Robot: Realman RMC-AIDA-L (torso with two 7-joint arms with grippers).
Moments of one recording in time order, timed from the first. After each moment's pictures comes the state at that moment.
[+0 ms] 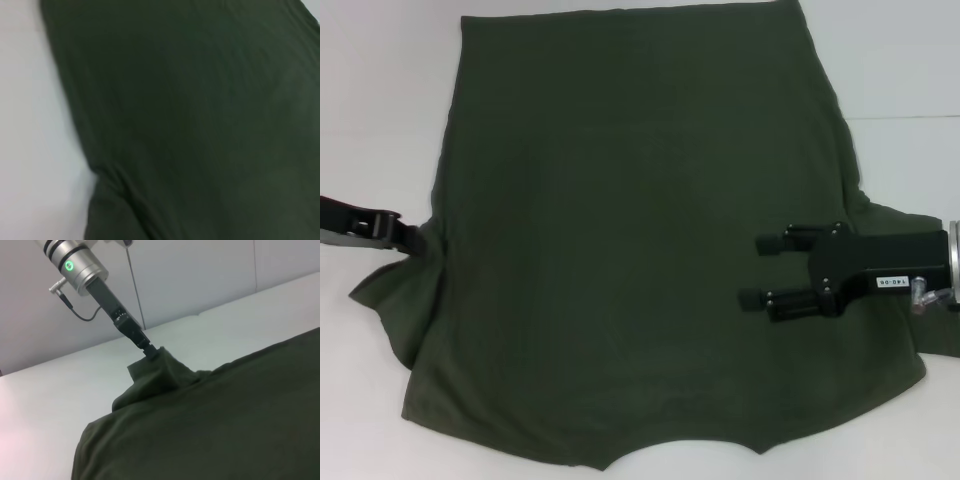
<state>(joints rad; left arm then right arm) -0.82 -1.89 0.54 0.68 2.67 1.46 -2.33 0.63 1.97 -0.84 -0.54 -1.97 -1.48 1.39</state>
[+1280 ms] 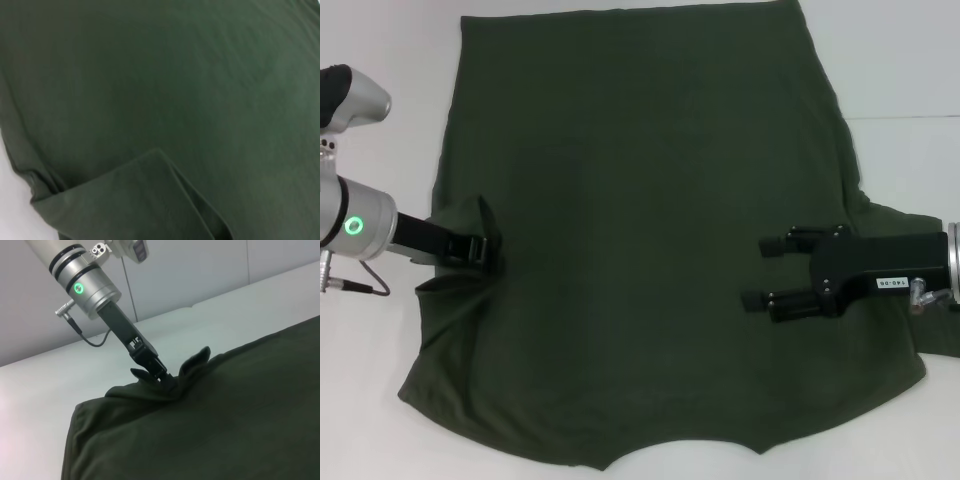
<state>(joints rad) -0.85 -2.03 0.64 0.64 2.66 1.25 -2.39 0.63 1.97 -0.84 -0.54 -1.98 -1.46 1.39</state>
